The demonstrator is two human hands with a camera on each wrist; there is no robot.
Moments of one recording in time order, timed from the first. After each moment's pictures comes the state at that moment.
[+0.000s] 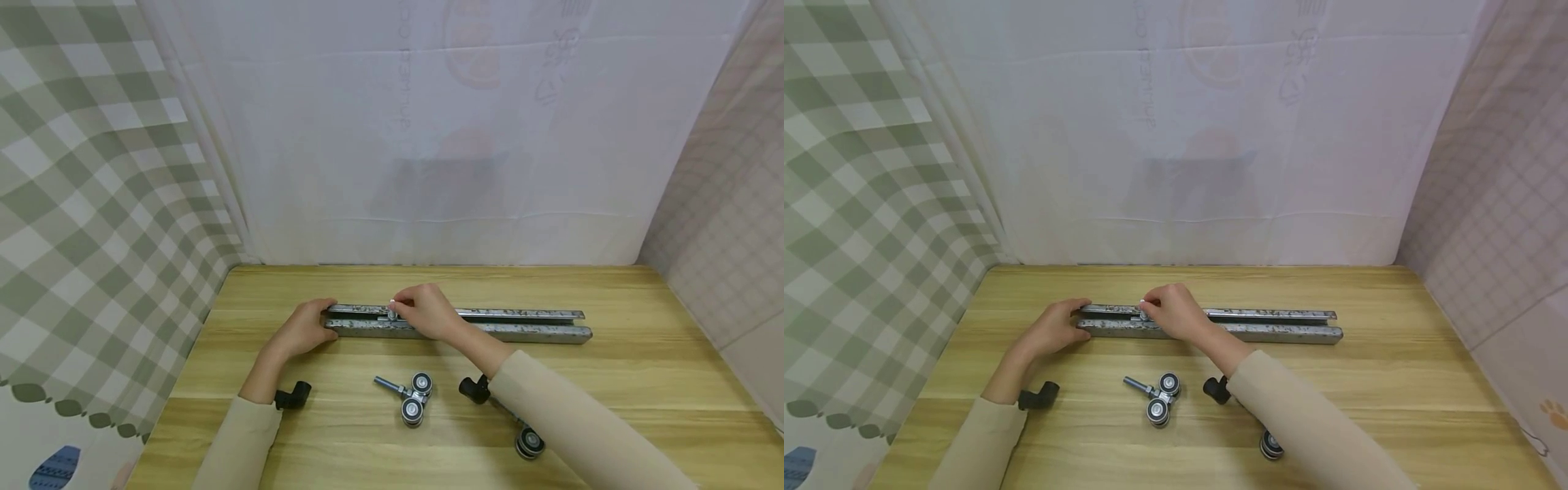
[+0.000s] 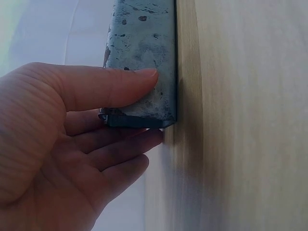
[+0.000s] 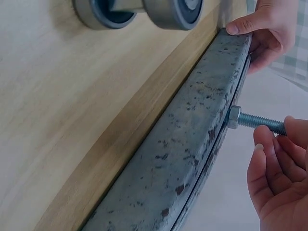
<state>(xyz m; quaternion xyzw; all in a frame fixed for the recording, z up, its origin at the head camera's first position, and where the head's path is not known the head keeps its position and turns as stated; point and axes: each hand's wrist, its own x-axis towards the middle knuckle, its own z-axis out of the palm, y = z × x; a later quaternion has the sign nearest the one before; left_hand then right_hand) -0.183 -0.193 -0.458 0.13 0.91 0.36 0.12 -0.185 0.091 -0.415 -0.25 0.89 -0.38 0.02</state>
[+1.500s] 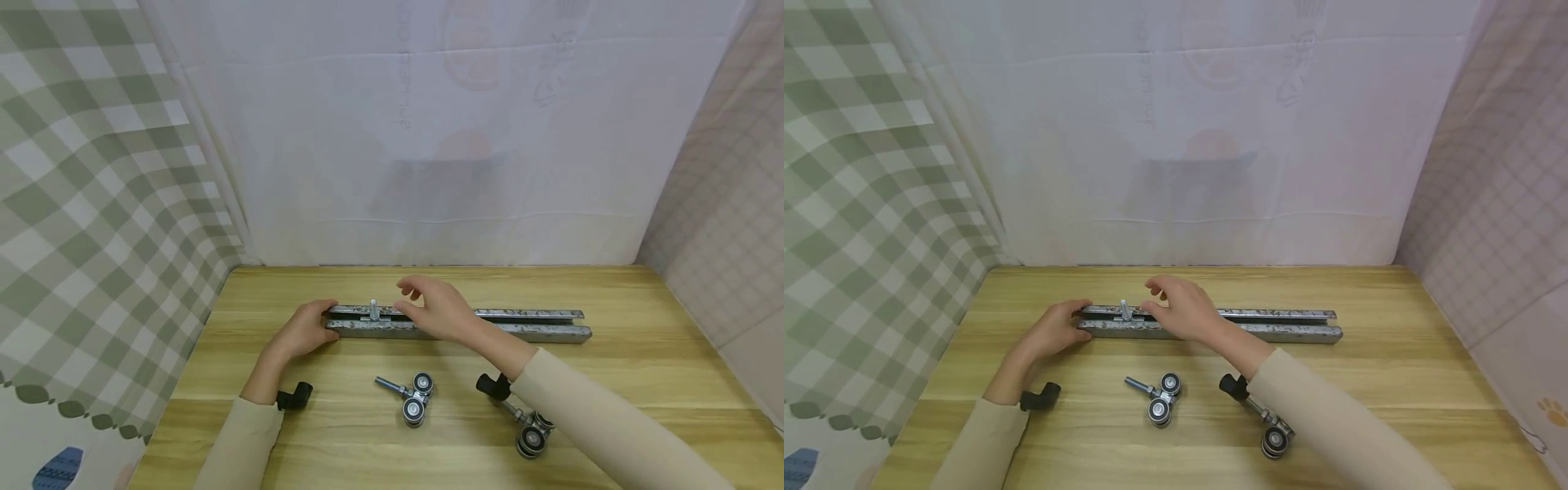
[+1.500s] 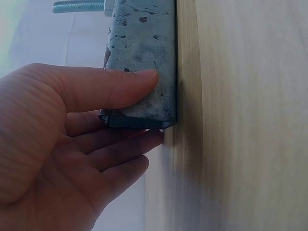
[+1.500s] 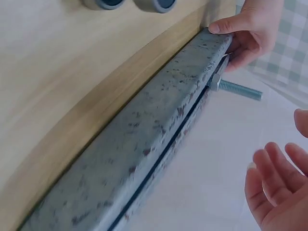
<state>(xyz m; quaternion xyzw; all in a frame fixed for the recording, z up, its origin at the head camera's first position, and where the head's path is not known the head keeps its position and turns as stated) -0.183 -0.192 -0.459 0.13 0.92 0.36 0.12 -0.172 0.105 -0.391 -0.27 0.91 -0.31 -0.01</state>
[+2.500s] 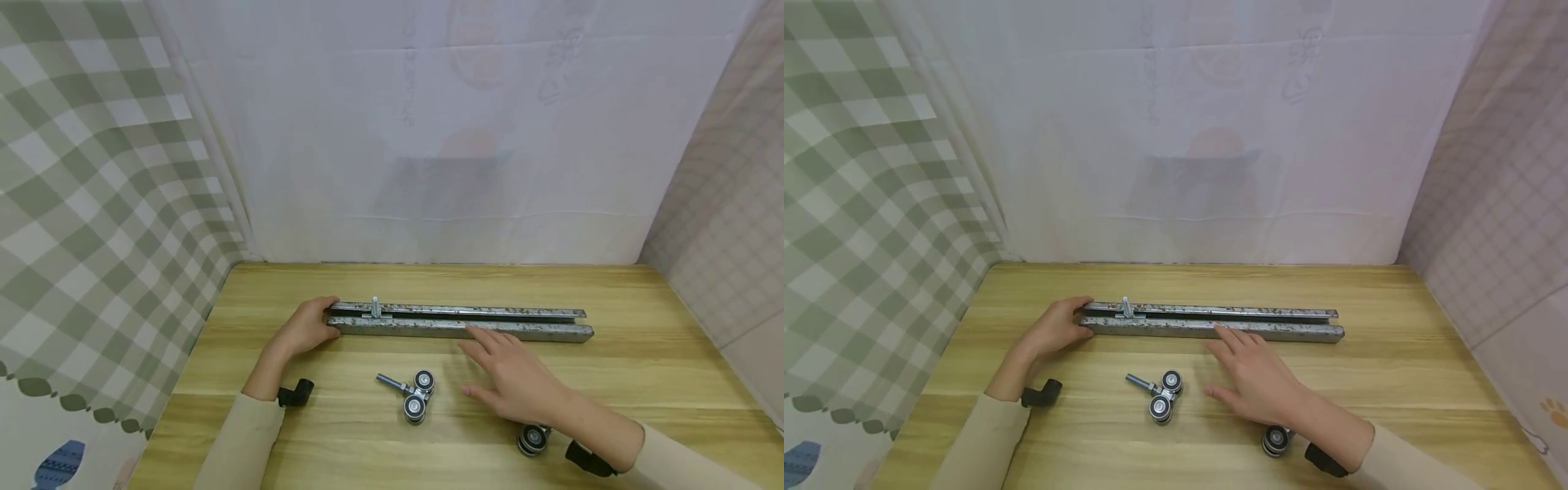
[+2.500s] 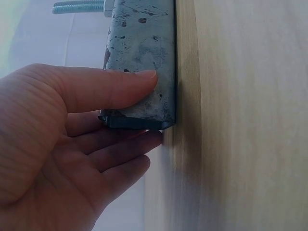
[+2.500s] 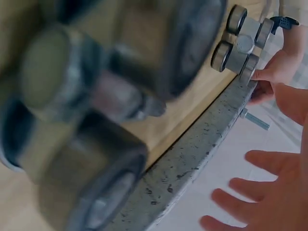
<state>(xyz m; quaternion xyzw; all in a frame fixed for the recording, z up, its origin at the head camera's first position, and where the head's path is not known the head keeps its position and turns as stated) -0.185 -0.190 -0.462 0.13 0.92 0.36 0.11 -0.080 0.204 -0.422 -0.35 0.93 -0.08 -0.08</state>
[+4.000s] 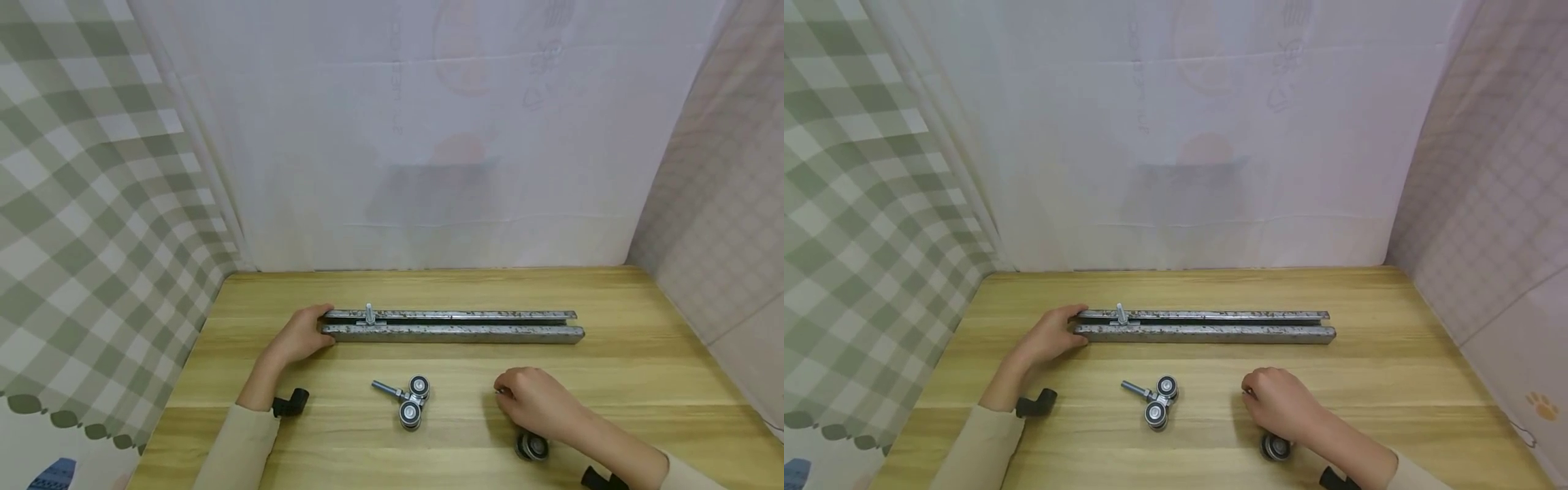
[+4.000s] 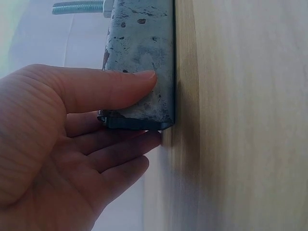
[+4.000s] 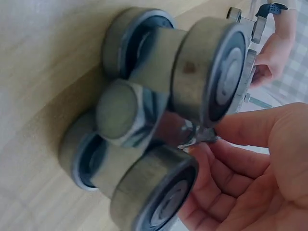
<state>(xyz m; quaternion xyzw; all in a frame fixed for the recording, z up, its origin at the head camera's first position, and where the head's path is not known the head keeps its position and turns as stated) -0.183 -0.191 -0.463 0.14 0.91 0.36 0.11 -0.057 0.236 -0.431 -0.25 0.95 -0.20 0.06</state>
